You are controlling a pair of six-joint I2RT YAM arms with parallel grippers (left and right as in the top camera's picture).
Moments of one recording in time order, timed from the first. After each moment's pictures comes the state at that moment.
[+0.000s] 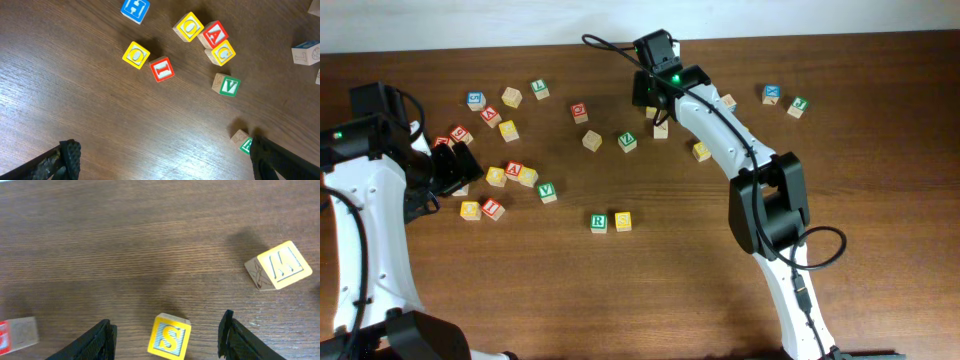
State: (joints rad) left arm 0.29 1.63 1.59 -1.34 0.06 -0.28; right arm 0.42 2.48 2.21 -0.67 0.15 0.49
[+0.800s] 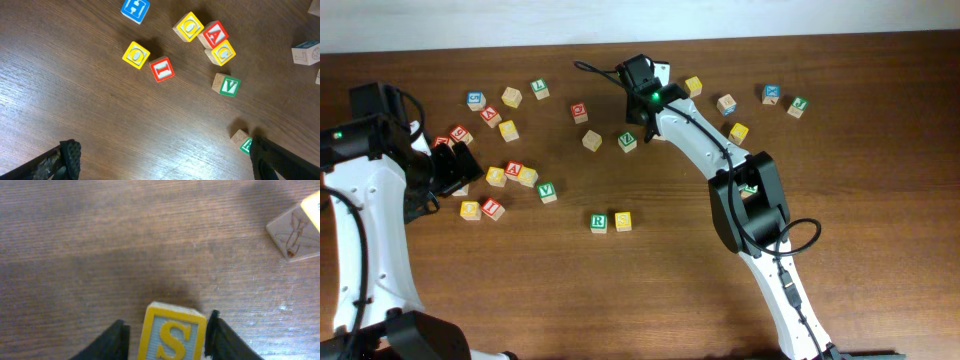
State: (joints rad) left arm 0.29 1.63 1.59 -1.34 0.06 -0.28; right arm 0.47 2.57 2.21 -0.67 0.28 0.53
